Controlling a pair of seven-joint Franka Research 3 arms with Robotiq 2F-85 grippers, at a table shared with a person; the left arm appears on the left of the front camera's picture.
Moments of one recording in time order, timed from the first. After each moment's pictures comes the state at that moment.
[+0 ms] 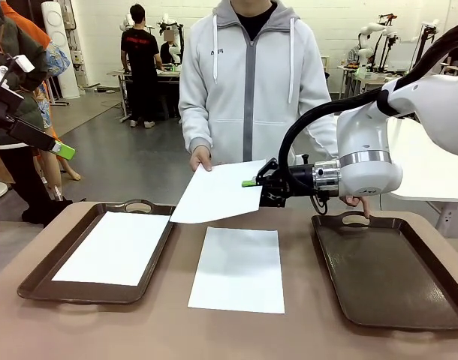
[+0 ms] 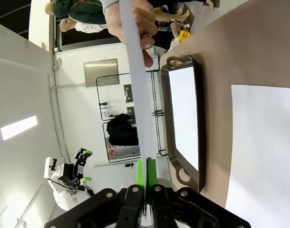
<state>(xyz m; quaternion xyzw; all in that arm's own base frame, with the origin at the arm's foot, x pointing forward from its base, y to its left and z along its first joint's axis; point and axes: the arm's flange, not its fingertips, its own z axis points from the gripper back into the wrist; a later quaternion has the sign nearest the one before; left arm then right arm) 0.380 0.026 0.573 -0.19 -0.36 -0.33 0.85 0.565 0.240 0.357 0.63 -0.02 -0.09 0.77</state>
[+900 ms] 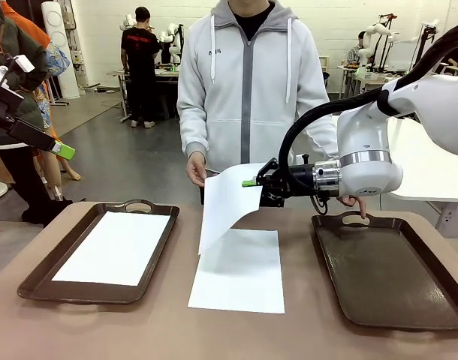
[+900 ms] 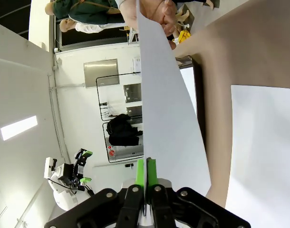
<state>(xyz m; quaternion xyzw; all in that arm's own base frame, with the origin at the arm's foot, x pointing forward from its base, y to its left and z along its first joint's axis) 0.380 0.026 0.573 -0.19 -0.36 -0.33 0.85 0.565 0.240 0.357 0.63 -0.02 -0.09 0.77</state>
